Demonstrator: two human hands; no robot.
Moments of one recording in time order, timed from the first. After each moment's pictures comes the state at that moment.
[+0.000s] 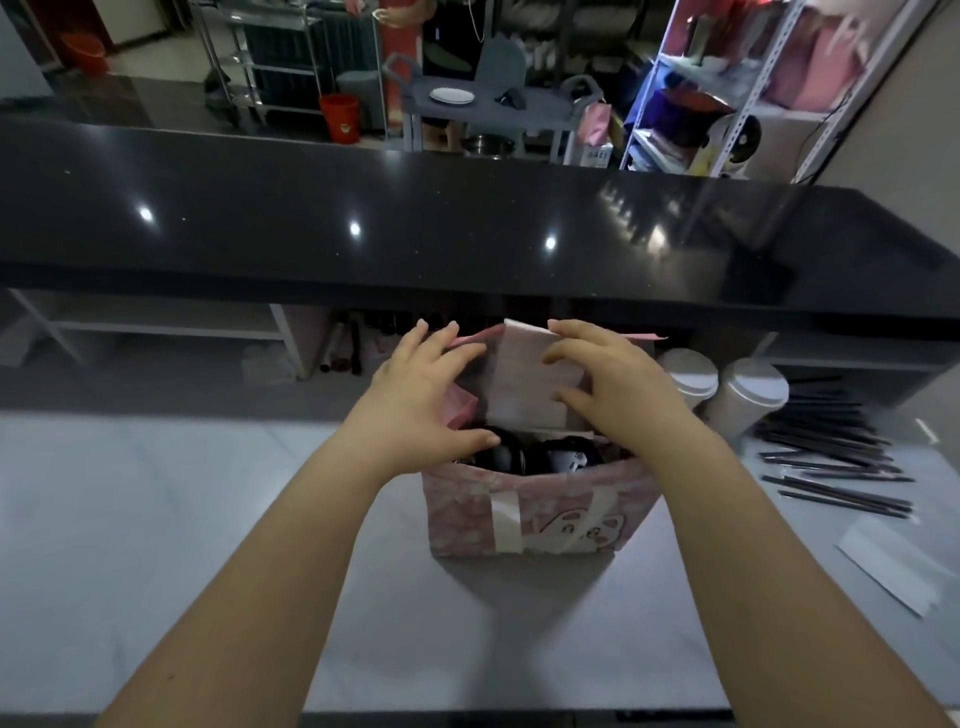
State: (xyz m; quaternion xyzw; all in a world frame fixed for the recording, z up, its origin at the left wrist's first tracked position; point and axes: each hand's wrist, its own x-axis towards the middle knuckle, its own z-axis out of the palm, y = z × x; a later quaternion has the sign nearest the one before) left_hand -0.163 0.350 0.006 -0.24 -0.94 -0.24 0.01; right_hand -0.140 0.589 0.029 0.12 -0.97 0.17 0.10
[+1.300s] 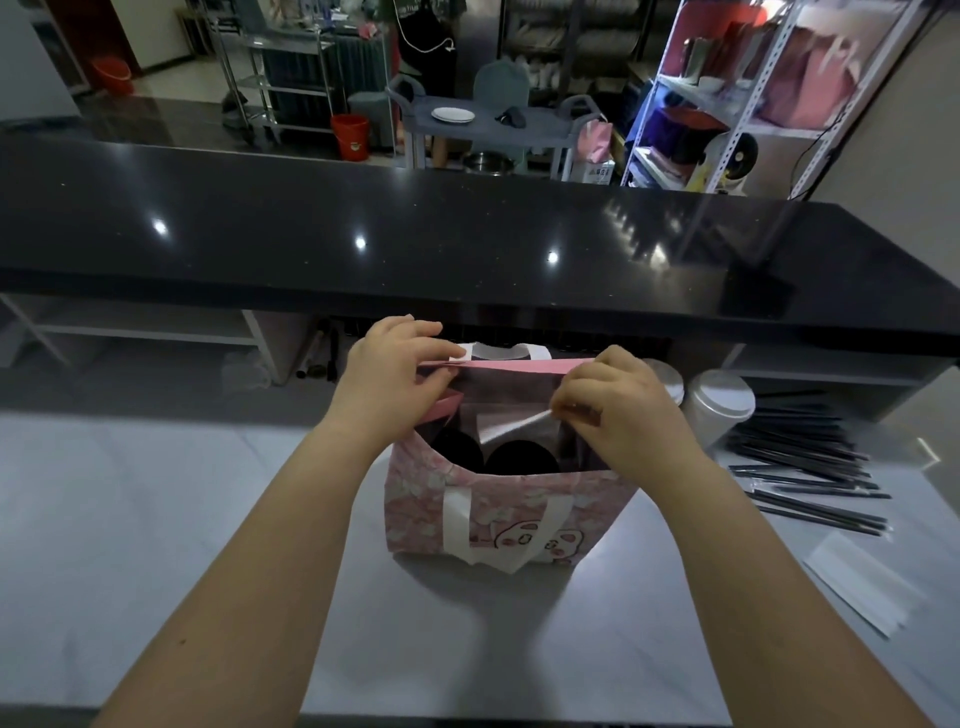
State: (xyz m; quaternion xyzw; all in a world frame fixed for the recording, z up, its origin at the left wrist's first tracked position) left_hand -0.167 0.398 0.020 -0.17 -0.93 -0.30 0.14; right_hand -0.108 0.644 0.029 0.23 -0.94 0.14 0.22
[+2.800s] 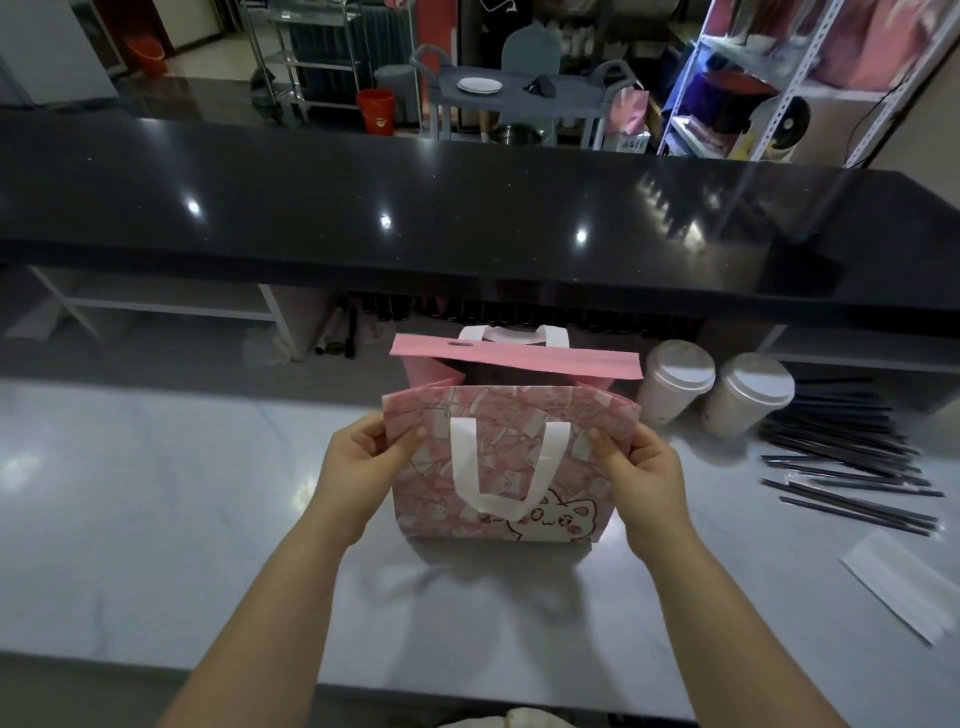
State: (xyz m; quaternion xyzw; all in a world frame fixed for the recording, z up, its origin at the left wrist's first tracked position) left_hand -0.112 0.371 -0.074 0.03 -0.65 -0.76 0.00; right_hand -0.087 0.638 -0.078 -0.12 -0.64 0.75 0.11
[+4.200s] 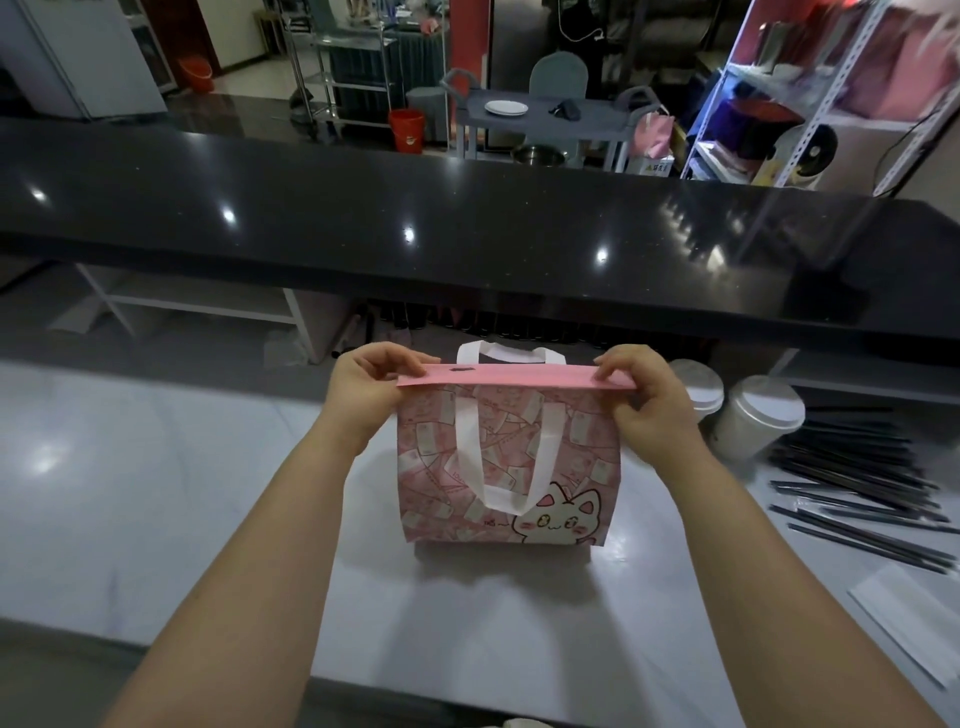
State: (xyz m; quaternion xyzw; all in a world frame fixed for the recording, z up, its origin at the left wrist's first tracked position) left_hand -0.170 0.367 -0.036 -0.02 -0.74 -0.67 0.05; right_hand -0.153 0.680 -0.041 0.15 -0.86 0.45 0.17
